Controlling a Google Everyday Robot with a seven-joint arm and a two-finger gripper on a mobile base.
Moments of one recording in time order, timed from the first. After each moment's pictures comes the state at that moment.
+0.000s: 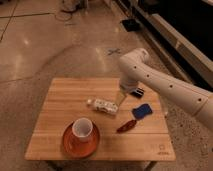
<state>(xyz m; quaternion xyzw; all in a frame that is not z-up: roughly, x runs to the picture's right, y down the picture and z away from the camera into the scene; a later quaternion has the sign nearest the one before) 0.110 0.039 0.766 -0.11 -0.28 -0.87 0.39</state>
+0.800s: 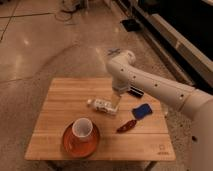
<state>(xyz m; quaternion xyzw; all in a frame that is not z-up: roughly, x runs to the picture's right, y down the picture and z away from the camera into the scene) 0.063 0.049 0.811 -0.14 -0.28 -0.92 0.26</state>
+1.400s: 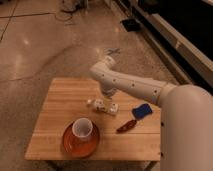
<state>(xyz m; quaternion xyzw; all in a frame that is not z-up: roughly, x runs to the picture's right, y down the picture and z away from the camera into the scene) 0.026 0.064 0.850 -0.17 -0.29 -0.93 0.15</state>
